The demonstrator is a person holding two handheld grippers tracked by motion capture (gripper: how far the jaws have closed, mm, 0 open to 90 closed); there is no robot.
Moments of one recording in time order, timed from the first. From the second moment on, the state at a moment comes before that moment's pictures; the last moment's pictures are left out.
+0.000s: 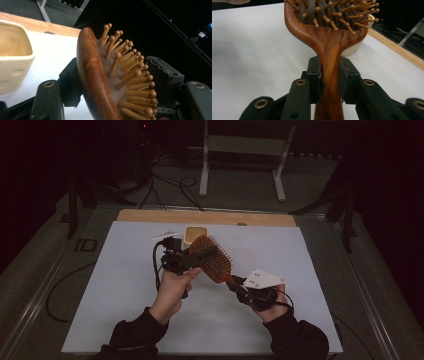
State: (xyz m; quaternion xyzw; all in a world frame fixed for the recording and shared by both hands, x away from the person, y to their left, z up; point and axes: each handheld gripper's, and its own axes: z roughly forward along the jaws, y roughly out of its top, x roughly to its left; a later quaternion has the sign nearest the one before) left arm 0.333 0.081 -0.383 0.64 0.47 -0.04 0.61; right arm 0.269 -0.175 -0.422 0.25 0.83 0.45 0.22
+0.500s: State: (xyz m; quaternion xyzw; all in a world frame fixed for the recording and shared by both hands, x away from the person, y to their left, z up) left arm 0.333 0.076 -0.377 0.64 0.46 -0.04 0.62; right arm 0.272 -0.173 -0.427 0.26 0.83 0.45 0.22
